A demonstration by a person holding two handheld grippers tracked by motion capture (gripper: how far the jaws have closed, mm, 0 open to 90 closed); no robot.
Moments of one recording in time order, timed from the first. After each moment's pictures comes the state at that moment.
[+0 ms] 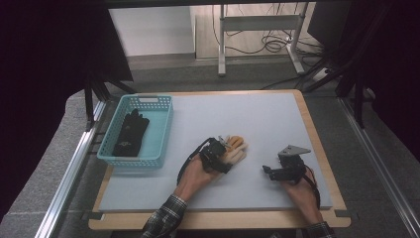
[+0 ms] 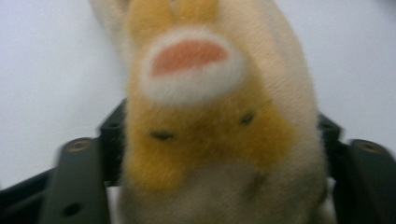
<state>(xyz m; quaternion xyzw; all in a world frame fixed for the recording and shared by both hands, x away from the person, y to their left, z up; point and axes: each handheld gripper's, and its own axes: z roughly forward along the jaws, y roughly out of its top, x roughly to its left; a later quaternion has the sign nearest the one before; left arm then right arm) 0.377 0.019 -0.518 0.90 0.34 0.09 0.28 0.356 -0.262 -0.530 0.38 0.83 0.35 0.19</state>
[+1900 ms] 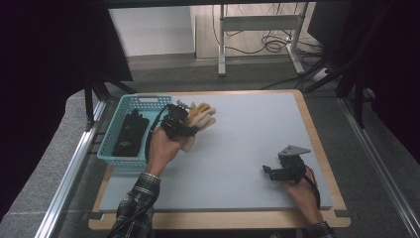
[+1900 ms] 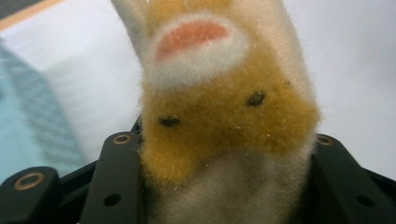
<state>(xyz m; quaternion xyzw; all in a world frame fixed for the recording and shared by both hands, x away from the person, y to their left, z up) 0.411 0.136 -0.416 0.82 0.46 0.15 0.30 0.356 -0.262 -0.530 0.38 0.83 0.35 0.19</state>
